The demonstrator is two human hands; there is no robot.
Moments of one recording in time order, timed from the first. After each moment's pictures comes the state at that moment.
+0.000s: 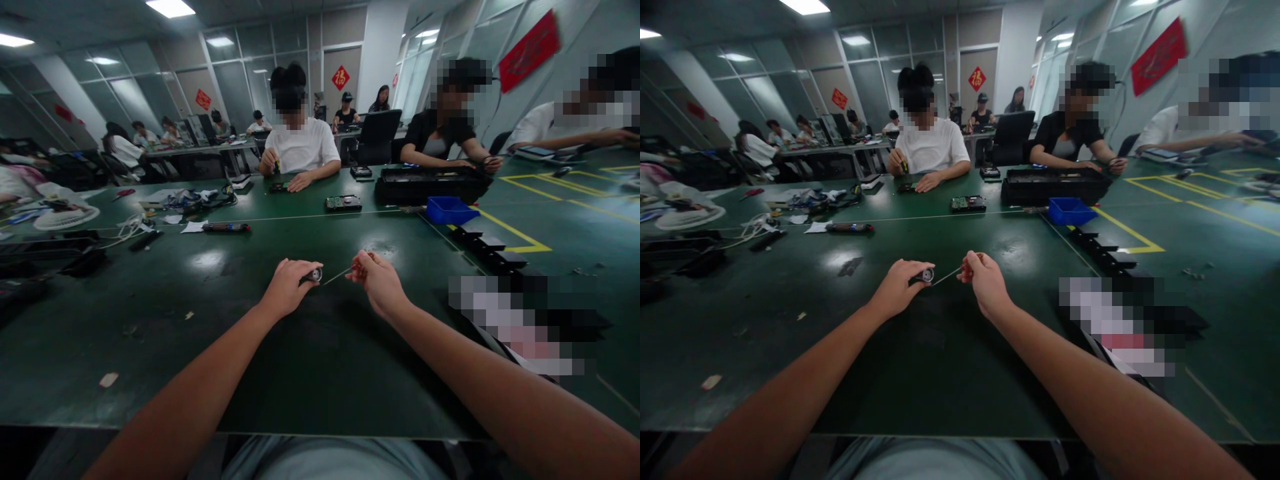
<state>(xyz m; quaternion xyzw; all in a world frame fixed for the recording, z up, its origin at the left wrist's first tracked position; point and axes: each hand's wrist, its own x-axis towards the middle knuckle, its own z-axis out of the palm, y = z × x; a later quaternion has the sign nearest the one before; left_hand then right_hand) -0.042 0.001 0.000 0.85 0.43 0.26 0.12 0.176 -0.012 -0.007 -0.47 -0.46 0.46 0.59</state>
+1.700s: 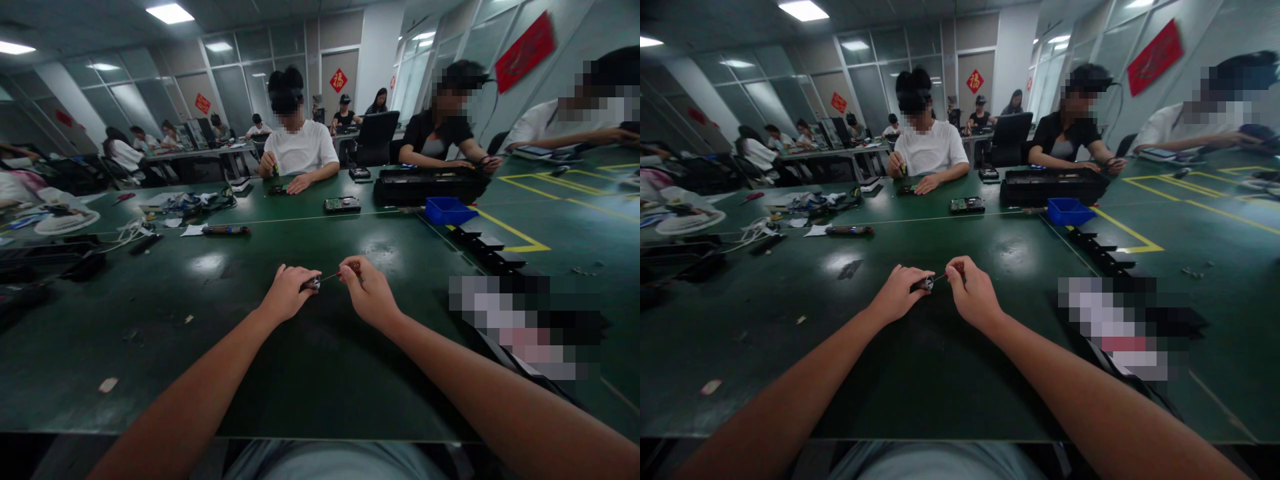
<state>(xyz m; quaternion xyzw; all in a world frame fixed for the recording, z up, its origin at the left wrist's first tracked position) -0.041 0.000 -0.006 0.86 0.45 0.20 0.11 0.168 -0.040 0.009 -0.49 -0.70 0.19 0.49</state>
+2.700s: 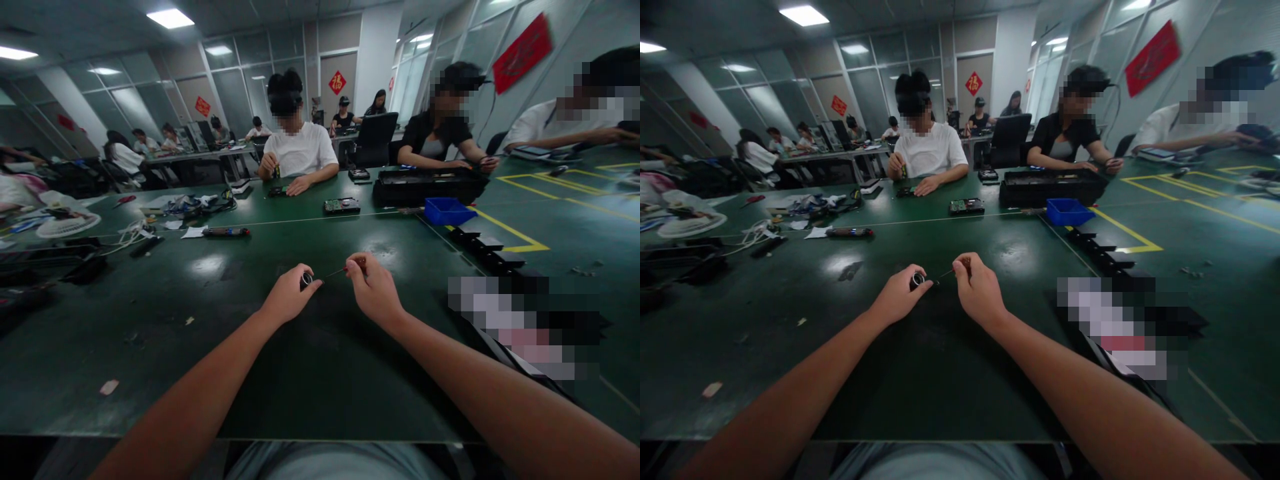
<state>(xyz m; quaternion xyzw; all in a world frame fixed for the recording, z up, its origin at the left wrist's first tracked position) -0.033 -0.008 0.005 0.79 0.51 0.27 0.20 0.175 -0.033 0.007 -0.53 -0.67 0.15 0.50</state>
